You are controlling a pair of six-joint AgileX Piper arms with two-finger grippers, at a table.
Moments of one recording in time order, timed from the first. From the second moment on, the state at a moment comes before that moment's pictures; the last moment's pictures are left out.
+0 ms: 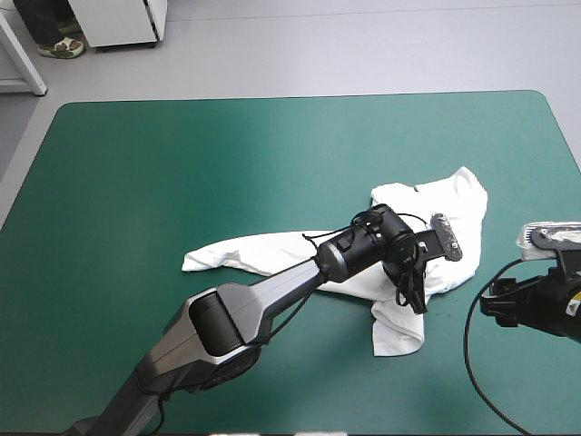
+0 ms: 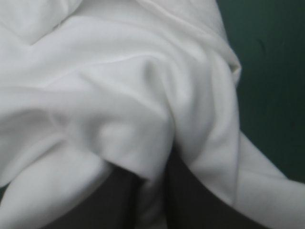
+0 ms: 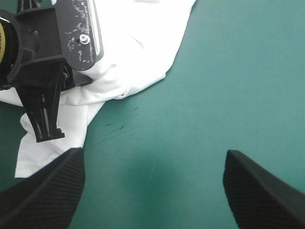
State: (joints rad) left arm -1.03 2.36 -2.23 -0.03 1.08 0.37; right arm 0.10 0.76 -1.04 -0.07 1.25 0.07
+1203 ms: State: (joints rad) left arm -0.48 1.48 -1.44 0.07 1.25 0.09; right arm 0.10 0.77 -1.04 0.08 1.25 0.03
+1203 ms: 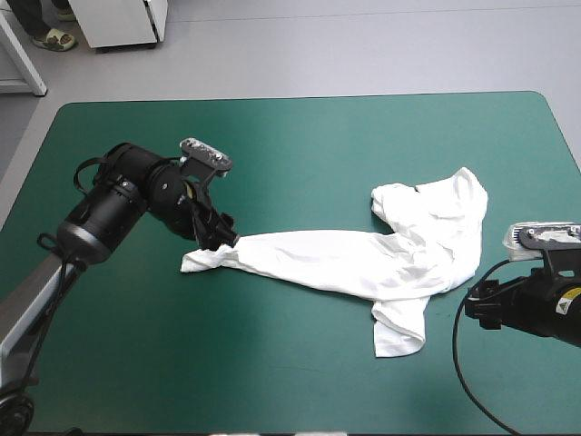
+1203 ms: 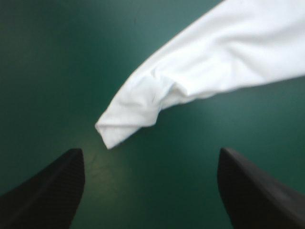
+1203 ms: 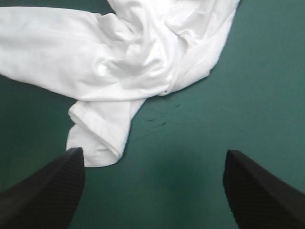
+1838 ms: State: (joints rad) left arm -0.42 1.57 -1.07 0.12 0.94 0.02; right arm 0.11 0.77 -1.04 0.14 1.25 -0.02
